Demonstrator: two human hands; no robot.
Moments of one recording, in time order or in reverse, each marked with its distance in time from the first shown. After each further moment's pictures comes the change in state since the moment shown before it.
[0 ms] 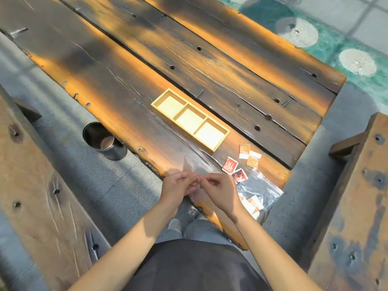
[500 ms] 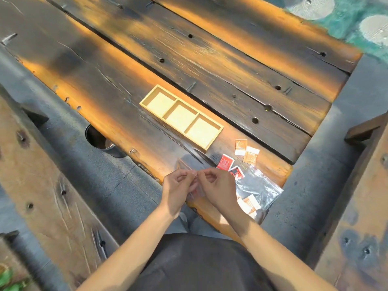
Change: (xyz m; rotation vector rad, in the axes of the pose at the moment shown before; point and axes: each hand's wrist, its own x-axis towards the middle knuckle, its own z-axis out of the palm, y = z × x) left_hand 0.013 -0.004 0.047 0.034 0.054 0.072; right_hand 0.024 0.023 -0.023 0.030 0.080 0.105
